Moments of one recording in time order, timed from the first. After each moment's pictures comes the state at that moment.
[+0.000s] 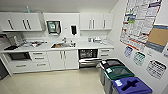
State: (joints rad) left arm 1.53 3.04 -2.88 0.79 -0.09 -0.78; right arm -1.63 2.94 -2.73 -0.21 0.19 0.10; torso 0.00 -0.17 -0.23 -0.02
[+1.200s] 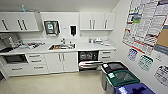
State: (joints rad) left arm 1.53 3.04 -2.88 0.79 -0.09 -0.78; right arm -1.62 2.94 -2.73 -0.21 0.19 0.10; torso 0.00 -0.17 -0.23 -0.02
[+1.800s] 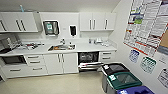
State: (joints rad) left arm 1.53 3.04 -2.88 0.79 -0.09 -0.78; right arm -1.63 2.94 -2.73 -0.21 0.19 0.10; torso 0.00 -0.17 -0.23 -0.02
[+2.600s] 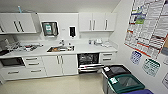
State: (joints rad) left arm 1.53 3.04 -2.88 0.79 -0.09 -0.78; right arm -1.63 2.94 -2.73 -0.21 0.19 0.10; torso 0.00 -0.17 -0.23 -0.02
